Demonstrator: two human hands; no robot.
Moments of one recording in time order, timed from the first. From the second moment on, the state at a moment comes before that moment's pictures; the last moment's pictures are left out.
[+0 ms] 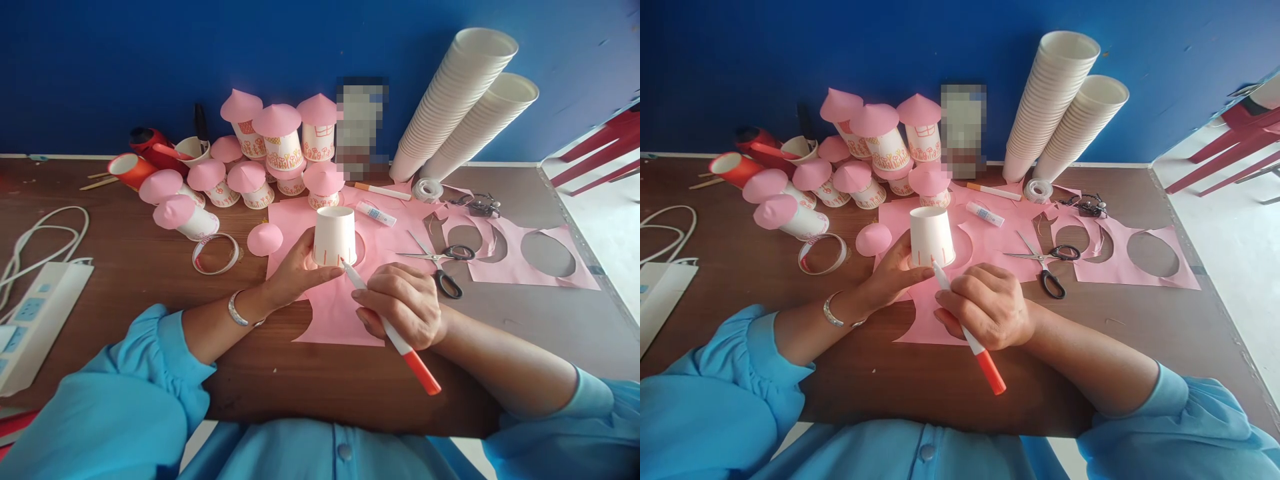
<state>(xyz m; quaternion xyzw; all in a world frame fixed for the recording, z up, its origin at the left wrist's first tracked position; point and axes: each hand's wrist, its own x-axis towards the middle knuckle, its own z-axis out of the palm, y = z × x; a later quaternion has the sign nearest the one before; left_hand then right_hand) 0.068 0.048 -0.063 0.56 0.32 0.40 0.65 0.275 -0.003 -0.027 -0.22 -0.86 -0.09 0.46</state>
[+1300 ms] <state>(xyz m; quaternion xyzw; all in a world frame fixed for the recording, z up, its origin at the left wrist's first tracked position) 0.066 0.048 -0.063 0.58 0.34 0.39 0.63 0.275 -0.003 -0.025 -0.23 -0.86 -0.07 0.45</state>
